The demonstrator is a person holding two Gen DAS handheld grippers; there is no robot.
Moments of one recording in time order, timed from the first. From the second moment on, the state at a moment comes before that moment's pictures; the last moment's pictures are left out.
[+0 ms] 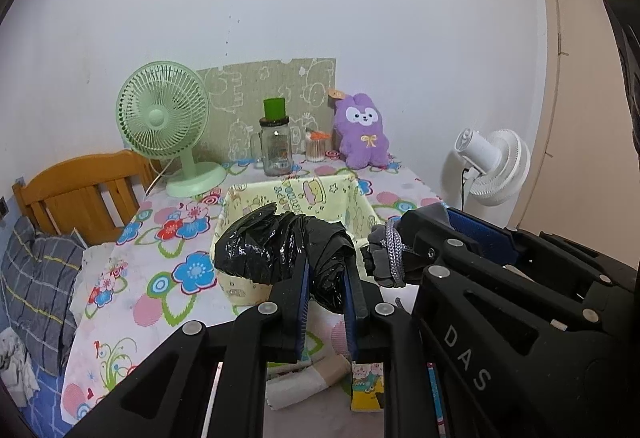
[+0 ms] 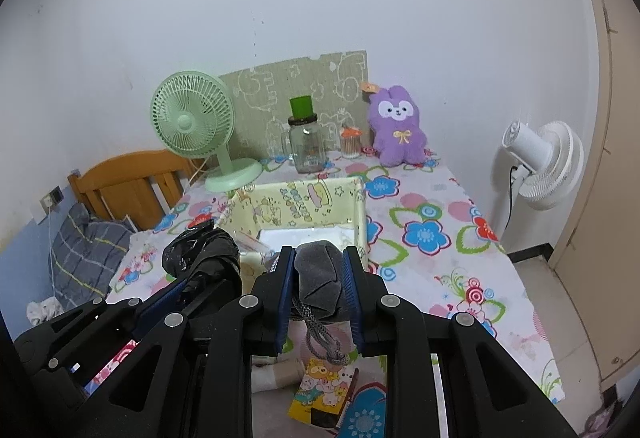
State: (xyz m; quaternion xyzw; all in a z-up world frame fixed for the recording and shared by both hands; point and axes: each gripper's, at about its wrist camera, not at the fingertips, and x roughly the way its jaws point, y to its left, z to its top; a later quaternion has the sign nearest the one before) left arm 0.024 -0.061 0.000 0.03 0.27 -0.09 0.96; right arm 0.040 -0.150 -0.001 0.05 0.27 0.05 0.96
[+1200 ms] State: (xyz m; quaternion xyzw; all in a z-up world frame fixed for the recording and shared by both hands) left arm 0.110 -0.047 0.007 0.02 0.28 -0.07 0.96; right arm 0.122 -0.139 0.014 0.04 0.27 0.07 0.96
